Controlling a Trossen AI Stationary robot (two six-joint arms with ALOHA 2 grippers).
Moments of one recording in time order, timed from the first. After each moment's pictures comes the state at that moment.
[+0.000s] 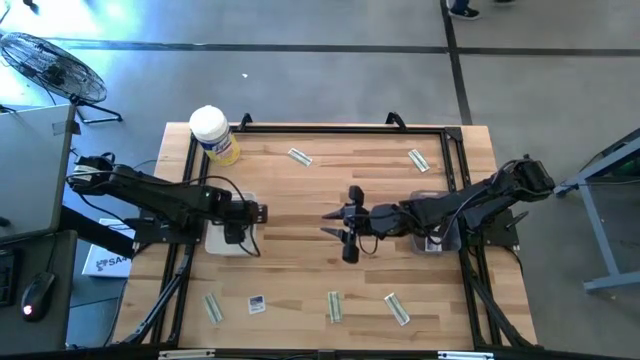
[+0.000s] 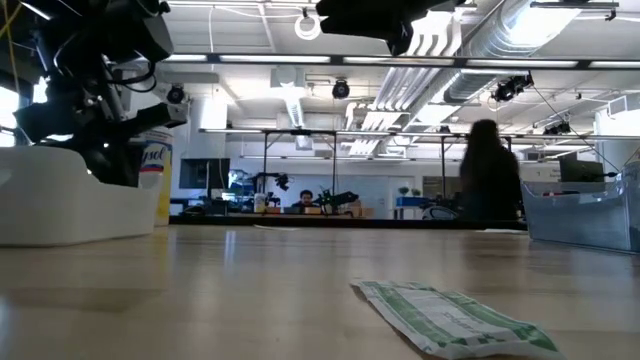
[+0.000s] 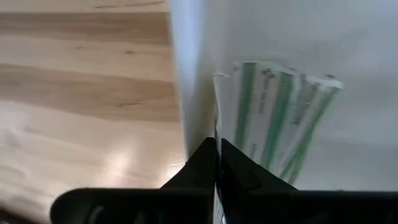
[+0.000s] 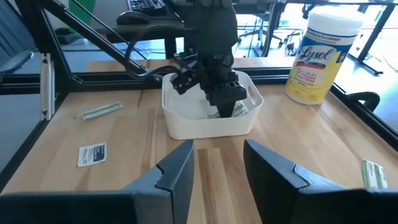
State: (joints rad) left arm -0.10 1.12 0.55 -0.60 -0.25 1.52; right arm 0.25 1.50 0.97 0.22 0.34 0.12
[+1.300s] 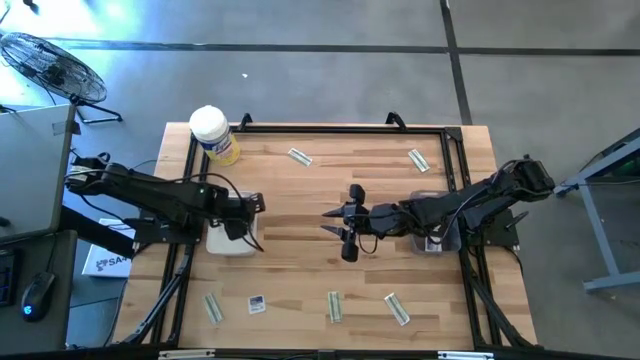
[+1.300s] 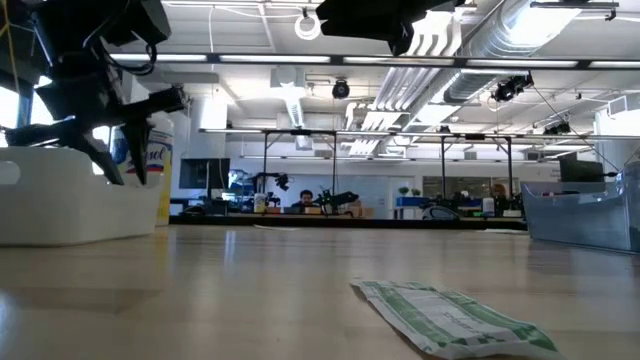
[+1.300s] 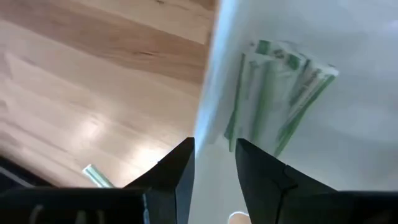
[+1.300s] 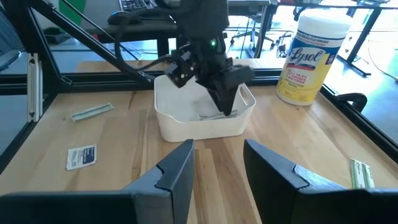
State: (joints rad) left arm -0.11 1.06 0.61 -0.74 -0.32 1.26; right arm 0.25 1.50 0.97 0.22 0.37 0.10
